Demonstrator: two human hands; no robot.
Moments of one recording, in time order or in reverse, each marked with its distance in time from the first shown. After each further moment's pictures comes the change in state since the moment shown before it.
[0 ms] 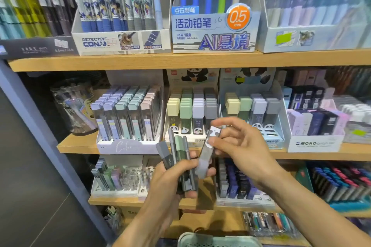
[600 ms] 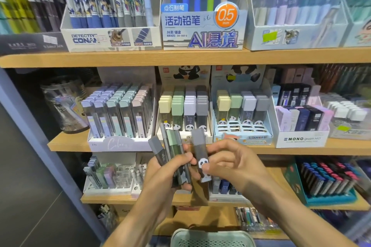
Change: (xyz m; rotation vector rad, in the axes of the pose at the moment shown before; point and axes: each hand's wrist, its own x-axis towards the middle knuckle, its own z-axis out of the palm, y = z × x) left_hand 0.005 -0.009 -0.001 0.051 -0.013 0.126; right_hand -0.038 0.016 -0.009 0.076 -0.109 0.170
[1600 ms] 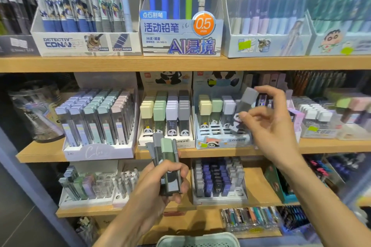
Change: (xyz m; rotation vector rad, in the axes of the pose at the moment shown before) left_hand 0.009 -0.006 0.004 -0.079 -0.217 -0.173; right_hand 0.026 -0.032 -0.087 -0.354 0.495 -0.552
